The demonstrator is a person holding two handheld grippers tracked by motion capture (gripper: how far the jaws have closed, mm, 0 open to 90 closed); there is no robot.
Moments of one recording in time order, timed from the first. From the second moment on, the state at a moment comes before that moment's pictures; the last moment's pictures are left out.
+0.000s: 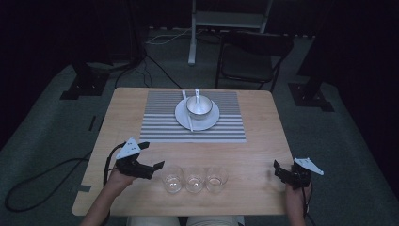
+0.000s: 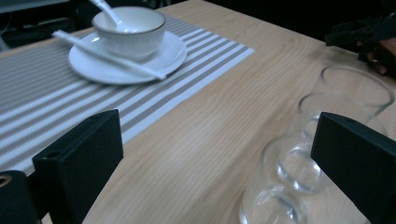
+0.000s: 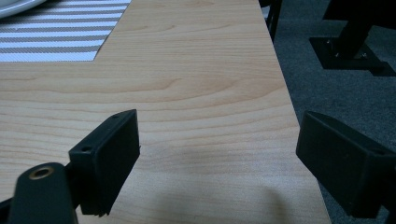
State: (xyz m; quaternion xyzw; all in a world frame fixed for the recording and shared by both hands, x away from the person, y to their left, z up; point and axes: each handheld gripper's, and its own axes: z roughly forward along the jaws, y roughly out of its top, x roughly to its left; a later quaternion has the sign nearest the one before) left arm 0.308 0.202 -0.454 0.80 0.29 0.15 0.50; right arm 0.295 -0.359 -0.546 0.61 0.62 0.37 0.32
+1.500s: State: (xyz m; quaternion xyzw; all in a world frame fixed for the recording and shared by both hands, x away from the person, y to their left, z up) left arm 0.305 0.004 -0.449 0.93 0.10 0.06 0.35; right arm 0.294 -0.360 -0.546 0.60 0.63 0.38 0.31
